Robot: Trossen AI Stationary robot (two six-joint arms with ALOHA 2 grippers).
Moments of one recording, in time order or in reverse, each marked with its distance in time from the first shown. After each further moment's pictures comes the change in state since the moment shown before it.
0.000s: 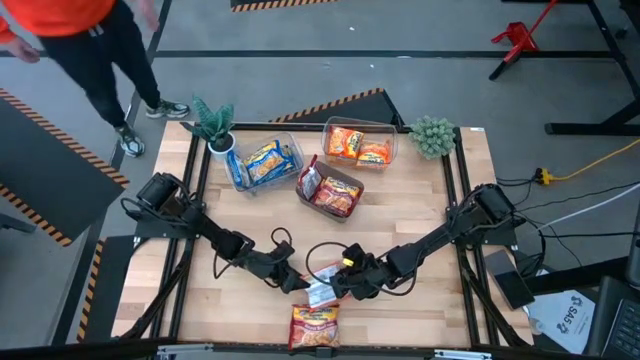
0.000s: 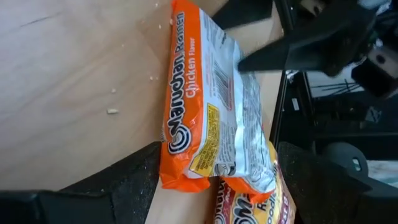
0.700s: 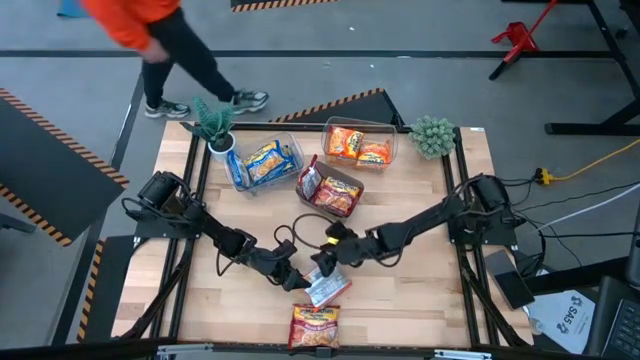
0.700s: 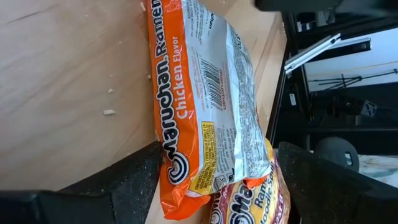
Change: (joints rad) left arm 0.040 0.002 -0.001 -0.011 0.067 0.004; right arm -0.183 -0.017 0.000 0.222 -0.093 -0.360
